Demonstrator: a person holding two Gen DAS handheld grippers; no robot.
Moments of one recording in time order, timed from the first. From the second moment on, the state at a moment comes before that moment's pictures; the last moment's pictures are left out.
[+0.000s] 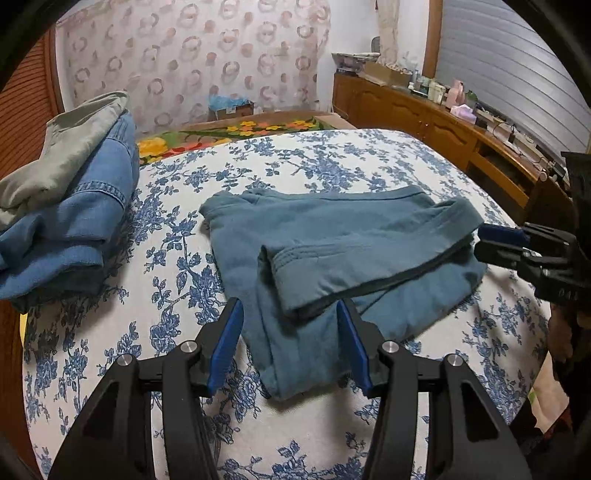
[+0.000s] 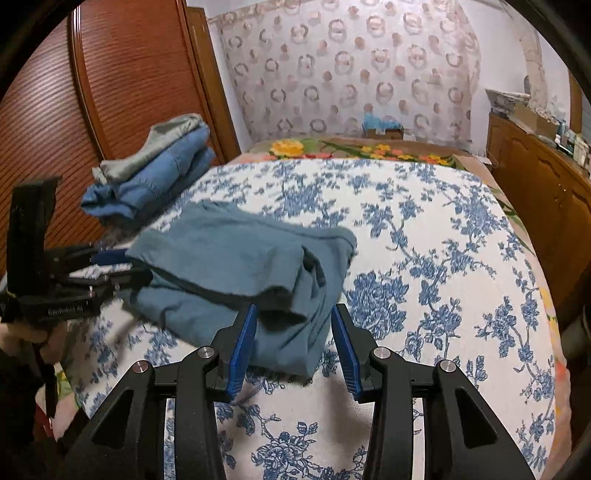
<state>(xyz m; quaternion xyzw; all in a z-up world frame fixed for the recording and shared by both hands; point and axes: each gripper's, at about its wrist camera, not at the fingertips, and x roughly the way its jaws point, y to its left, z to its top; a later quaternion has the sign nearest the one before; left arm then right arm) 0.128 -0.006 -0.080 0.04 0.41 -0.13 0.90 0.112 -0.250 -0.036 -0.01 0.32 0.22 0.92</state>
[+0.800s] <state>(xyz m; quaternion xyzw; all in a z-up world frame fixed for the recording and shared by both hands) 0.186 -0.002 -0.065 0.06 0.39 -0.09 0.92 0.172 -0.231 -0.008 -0.02 0.31 0.18 0.93</state>
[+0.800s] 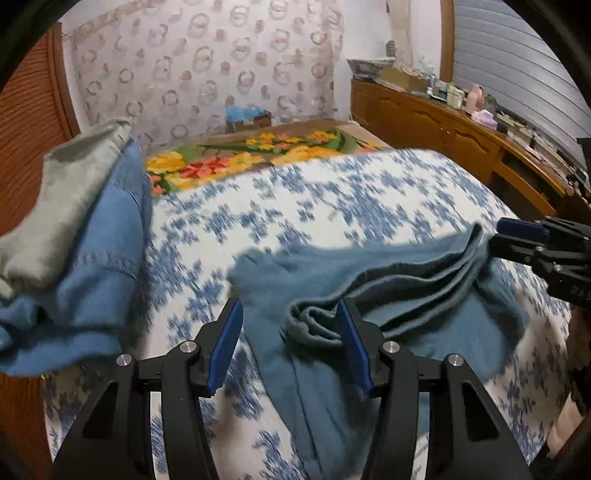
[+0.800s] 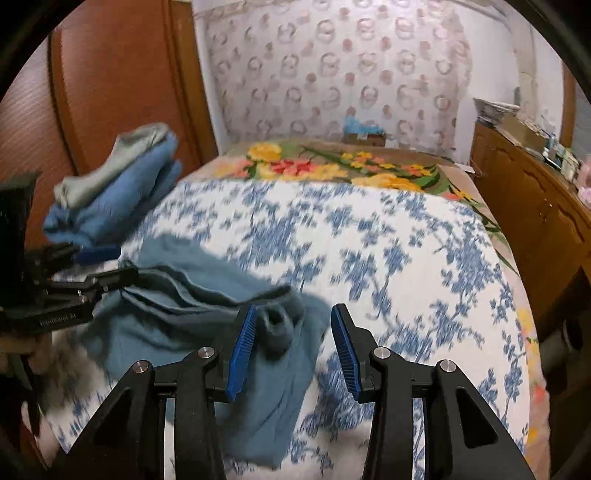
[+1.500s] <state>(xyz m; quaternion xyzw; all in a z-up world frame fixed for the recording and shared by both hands) 0.139 0.005 -0.059 0.05 0.37 -0.11 0.92 0.152 -0.240 -0.025 -0.03 0.34 0.22 0.92</state>
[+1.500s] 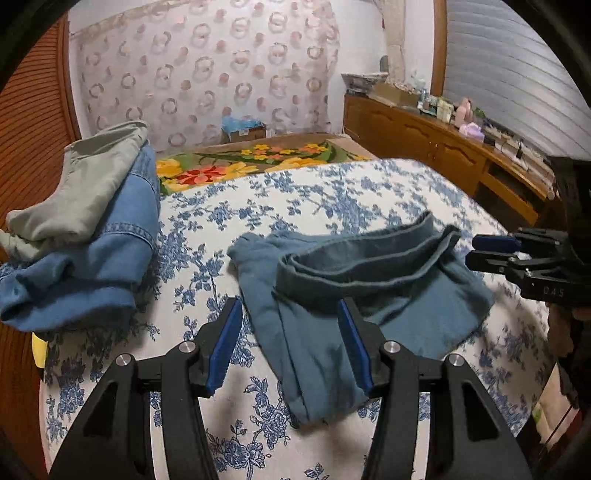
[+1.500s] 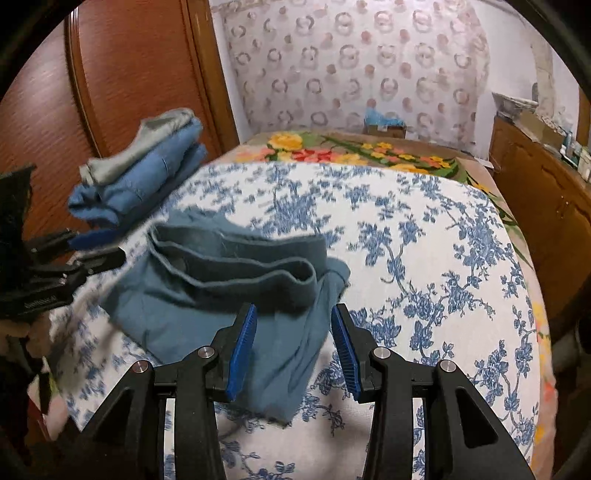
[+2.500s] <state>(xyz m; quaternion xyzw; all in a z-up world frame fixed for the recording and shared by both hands) 0.186 0.003 -0.068 0.04 0.39 -0.08 0.92 0.232 -0.215 -0.028 -0.04 0.33 0.22 0.92</state>
